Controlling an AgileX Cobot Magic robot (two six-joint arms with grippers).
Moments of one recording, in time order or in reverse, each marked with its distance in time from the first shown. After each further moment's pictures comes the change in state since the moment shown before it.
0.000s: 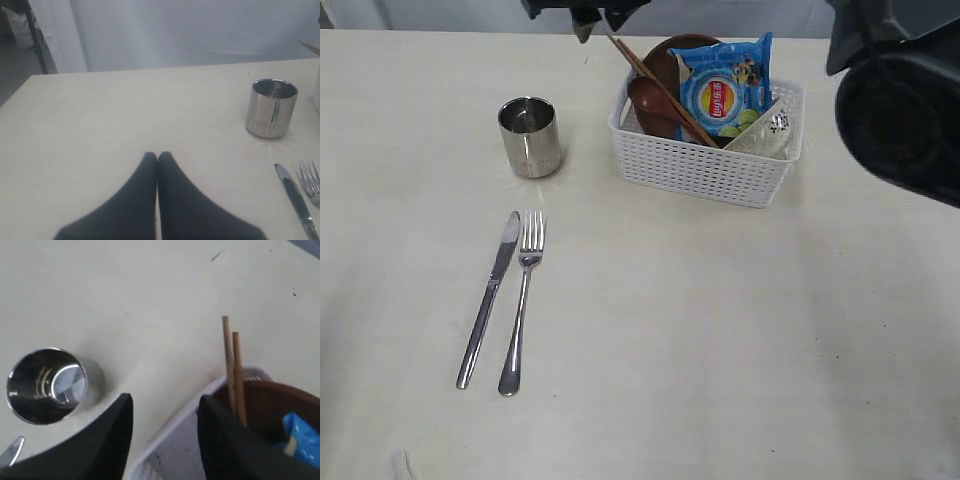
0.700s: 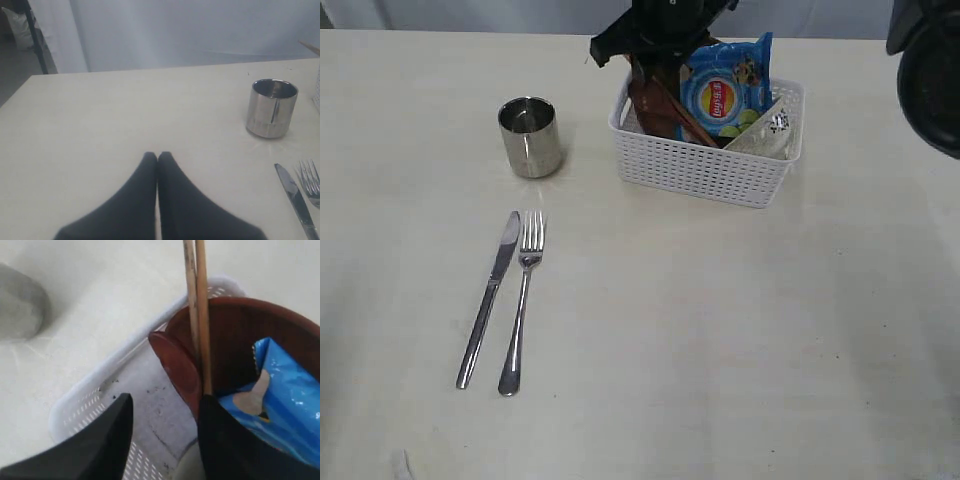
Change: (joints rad) left arm 0.000 0.000 0.000 0.000 0.000 0.000; right arm -0.085 -0.056 0.249 0.036 -0.016 -0.151
